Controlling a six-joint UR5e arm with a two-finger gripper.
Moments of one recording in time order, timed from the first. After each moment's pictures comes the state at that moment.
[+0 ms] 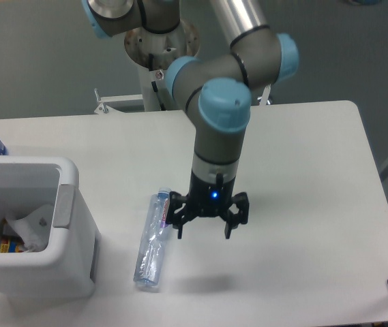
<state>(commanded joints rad) 2.40 -1.99 -1.59 -0.87 1.34 0.35</state>
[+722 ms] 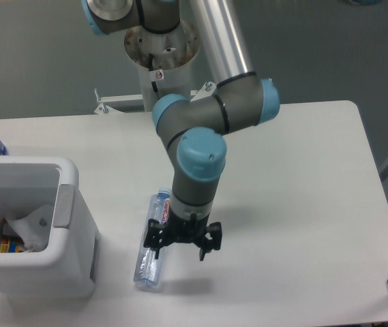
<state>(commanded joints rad) 2.31 -2.11 -1.55 -0.85 1.33 0.31</state>
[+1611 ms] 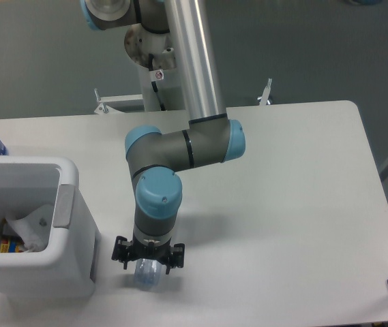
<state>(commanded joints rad) 2.23 -2.22 -1.54 -0.81 1.40 0.30</state>
